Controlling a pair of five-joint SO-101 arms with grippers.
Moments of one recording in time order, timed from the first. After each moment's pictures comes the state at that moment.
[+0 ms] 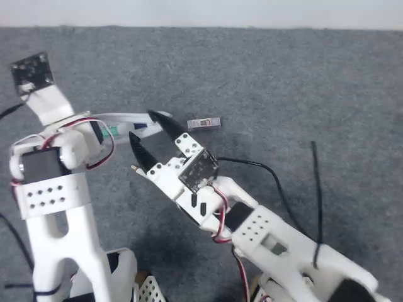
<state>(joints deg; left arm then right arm) -20.7 -36.4 25.0 77.8 15.0 -51.1 -34.9 64.6 -23.6 6.0</state>
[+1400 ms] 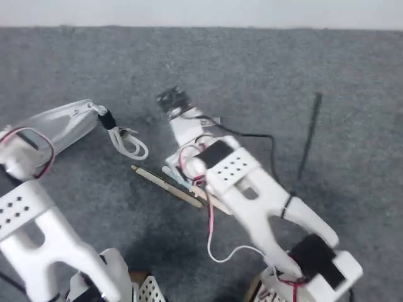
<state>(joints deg) -44.5 -36.4 25.1 72.6 19.2 -44.0 -5.0 24.5 52.7 -4.2</state>
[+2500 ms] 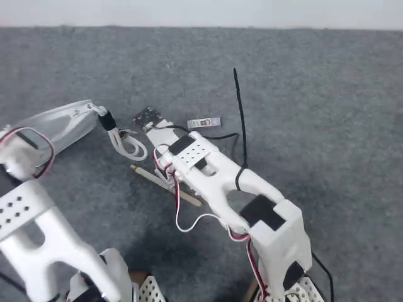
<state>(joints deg) -44.5 -36.4 25.1 72.5 19.2 -45.2 25.6 5.3 53.3 1.4</state>
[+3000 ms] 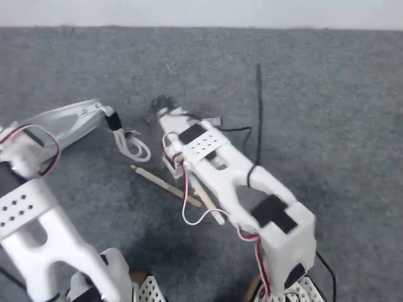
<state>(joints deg) -40.9 -36.4 25.1 72.5 19.2 -41.2 17.1 4.7 60.7 -5.9</state>
